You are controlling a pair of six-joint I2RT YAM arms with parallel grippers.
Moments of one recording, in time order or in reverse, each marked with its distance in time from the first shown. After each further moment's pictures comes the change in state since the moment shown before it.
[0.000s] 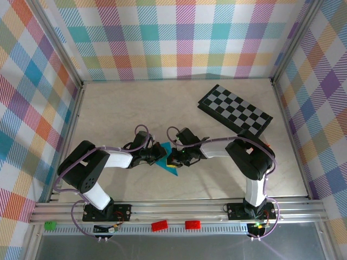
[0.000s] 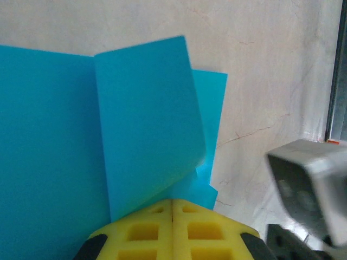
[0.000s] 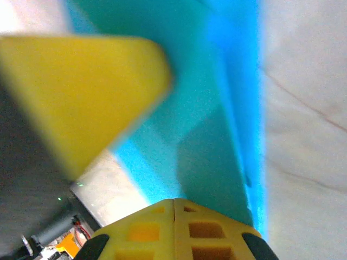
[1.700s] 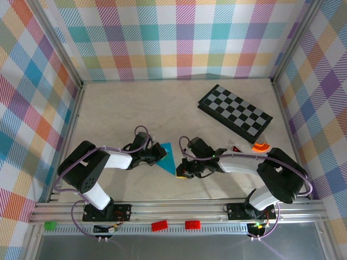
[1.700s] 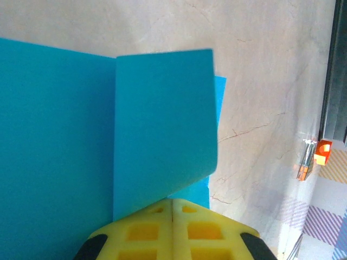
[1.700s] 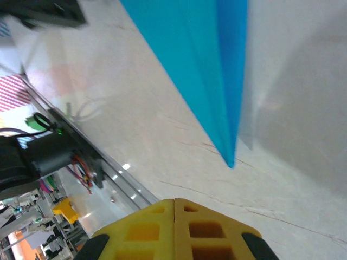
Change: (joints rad) left arm 0.000 0.000 -0.026 0.051 0.005 -0.019; right arm 0.040 -0.381 -0.232 -0.091 0.021 0.006
